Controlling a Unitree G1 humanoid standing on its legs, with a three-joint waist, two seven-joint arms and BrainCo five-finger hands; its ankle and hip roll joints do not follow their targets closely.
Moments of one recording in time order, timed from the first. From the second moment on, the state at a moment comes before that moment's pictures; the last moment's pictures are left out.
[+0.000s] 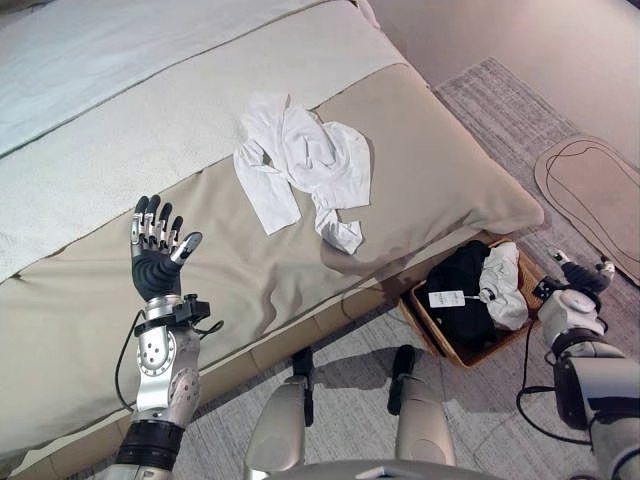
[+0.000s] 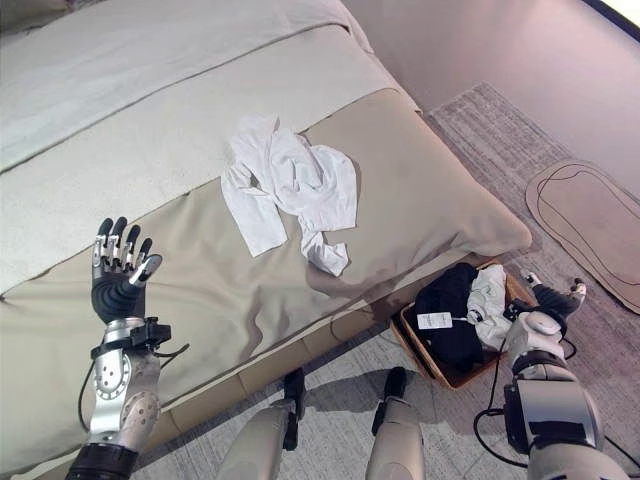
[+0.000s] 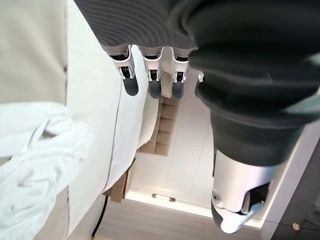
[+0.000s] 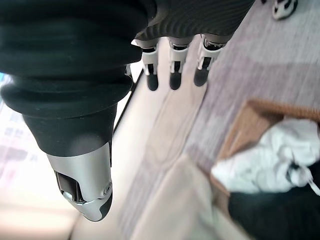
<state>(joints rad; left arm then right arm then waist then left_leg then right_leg) -0.01 0.37 -0.01 0.15 -0.63 -0.55 0.18 -0.51 -0.50 -0.06 1.16 0.49 -0.23 -0.44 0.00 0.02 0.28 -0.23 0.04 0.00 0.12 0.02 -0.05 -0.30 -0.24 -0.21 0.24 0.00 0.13</state>
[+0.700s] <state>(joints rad) 0.09 0.26 0.09 0.27 -0.52 -0.51 0.16 -0.03 -0.32 0.04 0.59 0.29 -0.31 -0.30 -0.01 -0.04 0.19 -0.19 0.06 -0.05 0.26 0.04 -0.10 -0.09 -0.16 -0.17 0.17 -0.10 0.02</state>
